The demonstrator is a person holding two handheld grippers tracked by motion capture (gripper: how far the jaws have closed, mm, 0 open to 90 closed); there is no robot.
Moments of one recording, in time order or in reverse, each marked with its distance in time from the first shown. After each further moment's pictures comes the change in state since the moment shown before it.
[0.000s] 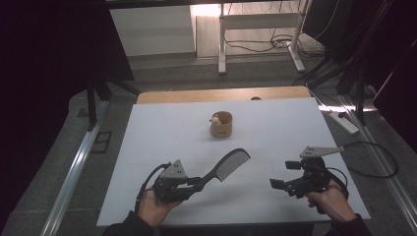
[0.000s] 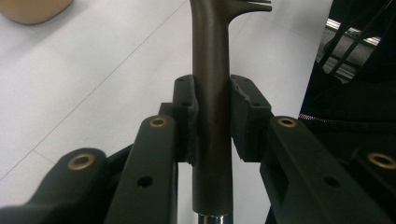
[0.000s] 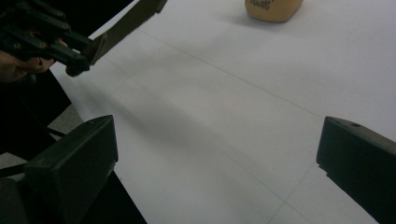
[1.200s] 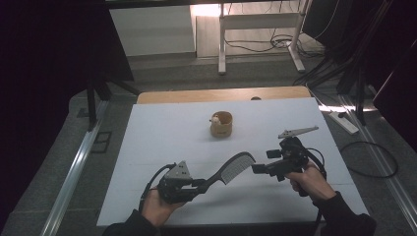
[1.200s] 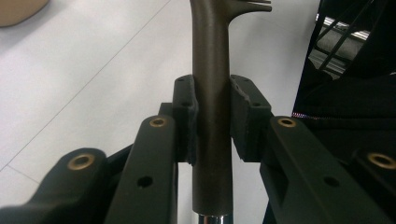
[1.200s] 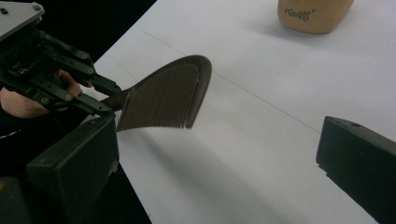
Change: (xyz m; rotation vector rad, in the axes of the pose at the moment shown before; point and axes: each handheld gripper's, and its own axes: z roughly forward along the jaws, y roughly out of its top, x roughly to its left) left arm -0.002 0.003 0.011 0.012 -0.042 0.032; right arm 0.004 0.050 0.039 0.080 0.100 0.066
